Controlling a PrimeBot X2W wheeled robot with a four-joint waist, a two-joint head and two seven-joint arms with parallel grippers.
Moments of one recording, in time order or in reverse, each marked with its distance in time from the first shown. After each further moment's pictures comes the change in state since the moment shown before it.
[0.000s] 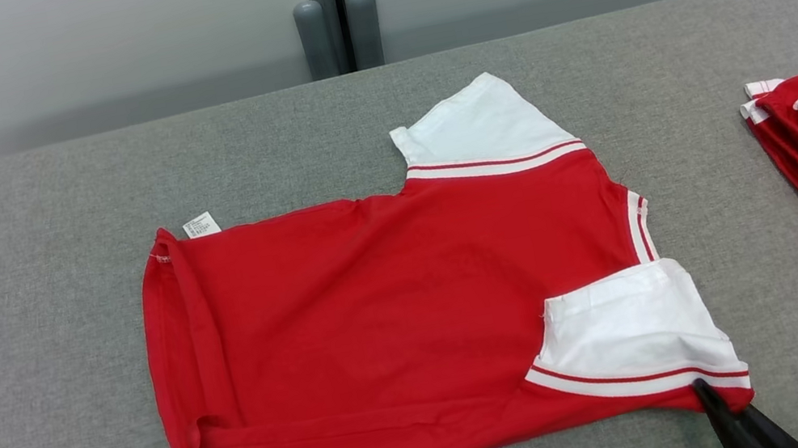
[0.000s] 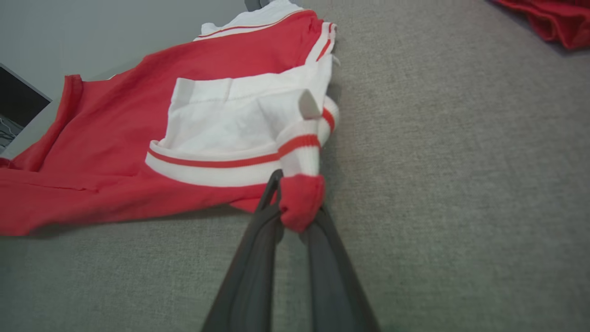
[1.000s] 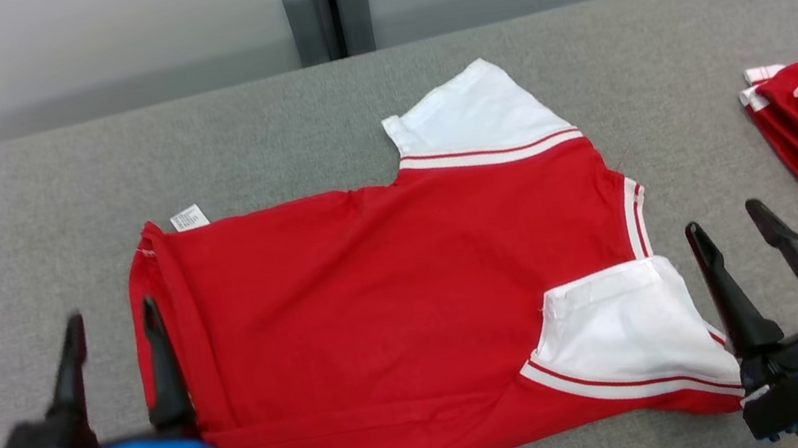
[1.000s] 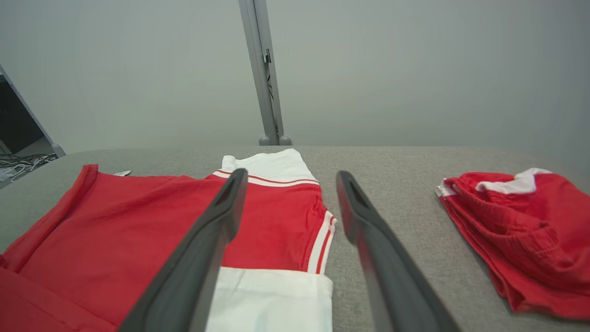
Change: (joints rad) left arm -0.220 -0.006 -0.004 -0.016 0.193 0.039 -0.302; right arm -0.160 -0.021 -0.062 -0.228 -0.154 0.000 -0.016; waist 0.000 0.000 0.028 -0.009
